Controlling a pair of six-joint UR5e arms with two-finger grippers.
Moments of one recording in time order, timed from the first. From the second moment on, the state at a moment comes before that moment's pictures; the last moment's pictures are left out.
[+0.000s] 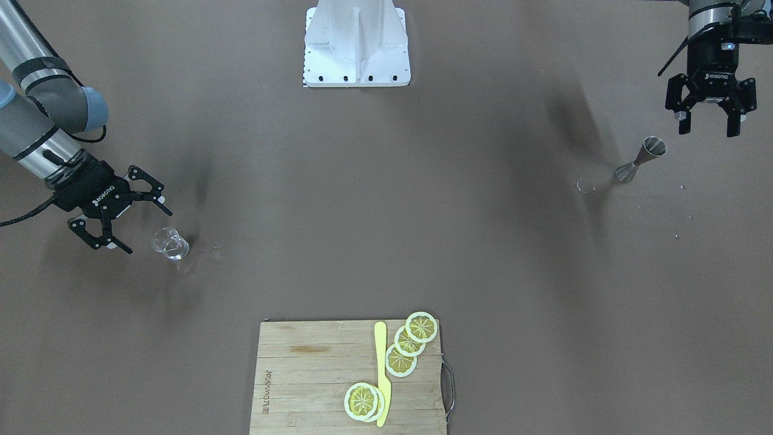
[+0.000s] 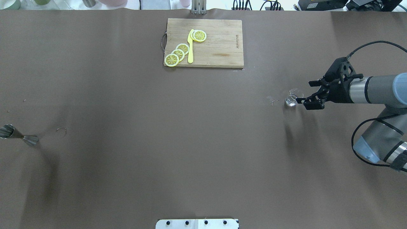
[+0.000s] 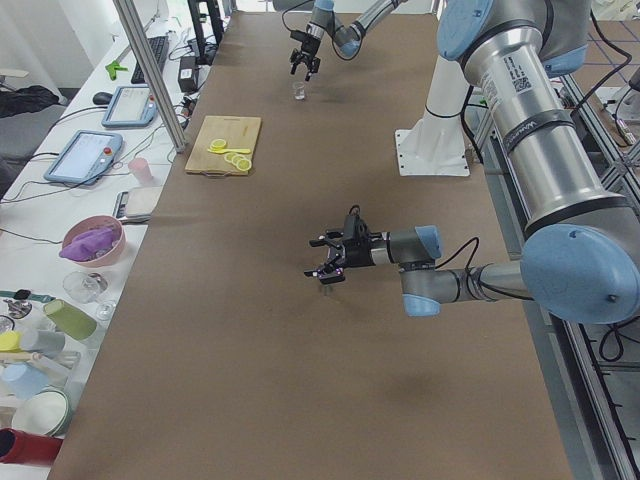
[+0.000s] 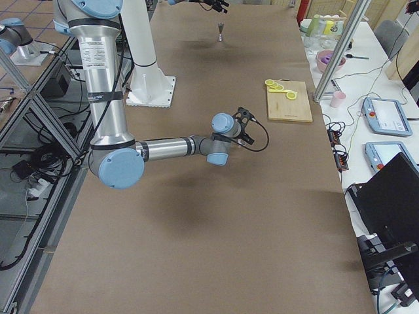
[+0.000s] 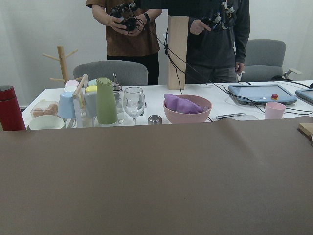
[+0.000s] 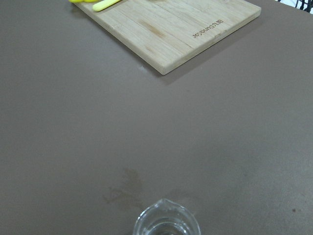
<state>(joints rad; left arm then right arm) -0.37 -1.04 -1.77 -3.17 -0.73 -1.02 0.85 -1.44 1.45 -0.25 2.00 0.42</state>
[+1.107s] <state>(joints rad) -0.25 -1.20 -1.55 -3.26 -0.58 -1.04 0.80 -1.38 1.34 -0.14 1.91 0.45</state>
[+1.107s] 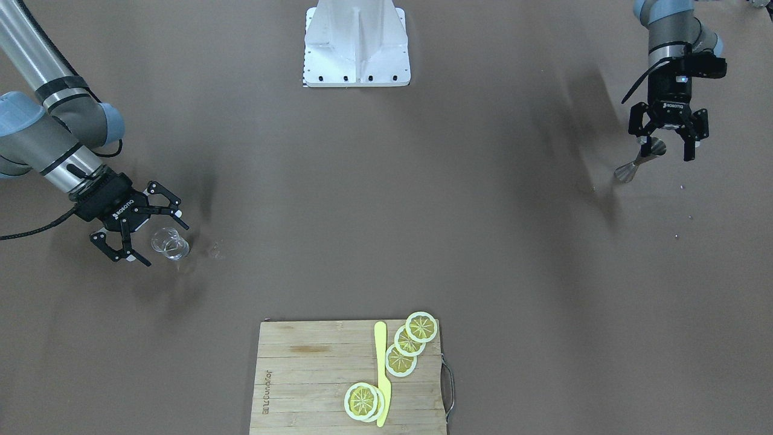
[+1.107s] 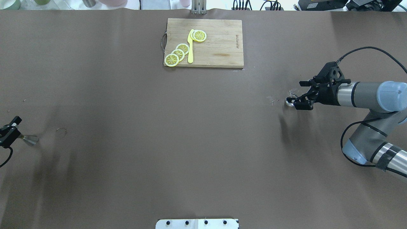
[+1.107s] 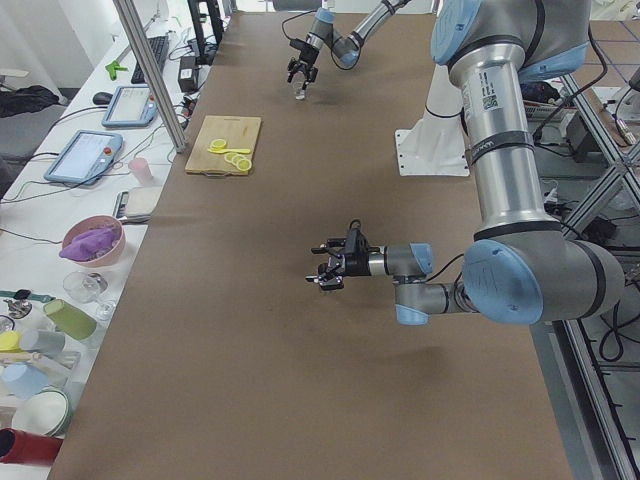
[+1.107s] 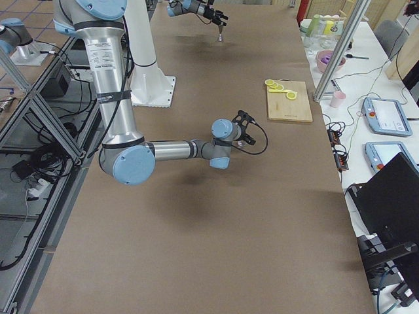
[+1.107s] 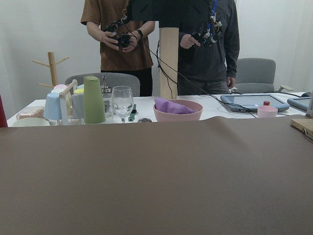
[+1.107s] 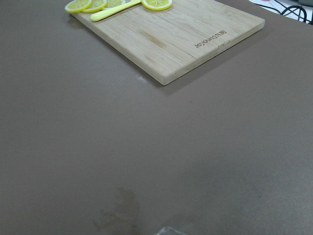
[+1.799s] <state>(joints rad) -0.18 -1.23 -1.48 -3.27 -0.48 -1.08 0.79 -1.40 1.34 -0.14 1.92 0.47</state>
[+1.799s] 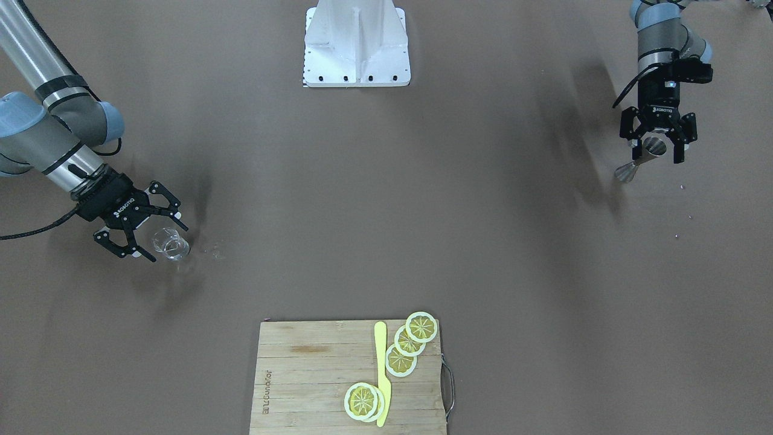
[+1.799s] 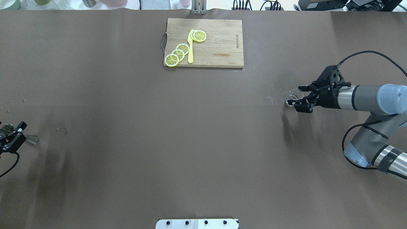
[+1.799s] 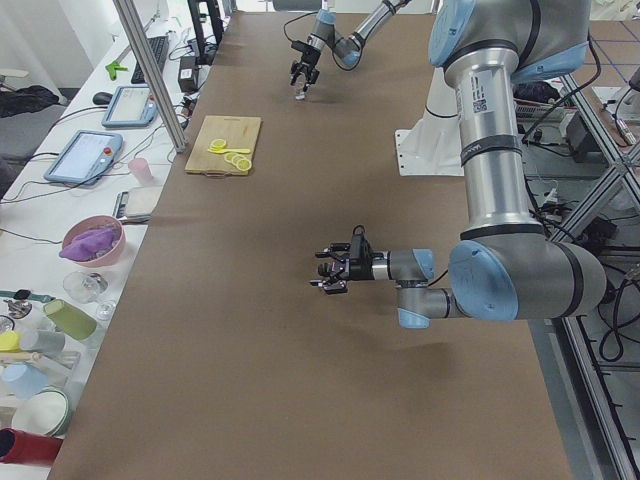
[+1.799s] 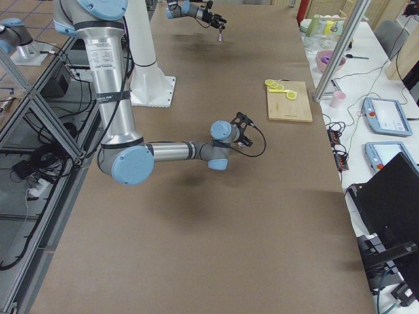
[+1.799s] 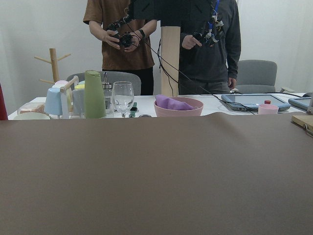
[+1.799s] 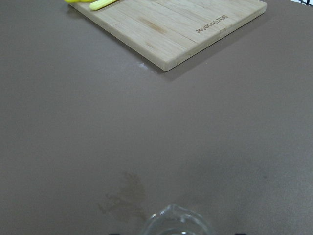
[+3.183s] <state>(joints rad) -0.12 -1.33 -1.33 -3.27 -0.35 -1.14 0.78 -1.40 1.34 -0.14 1.92 0.48</state>
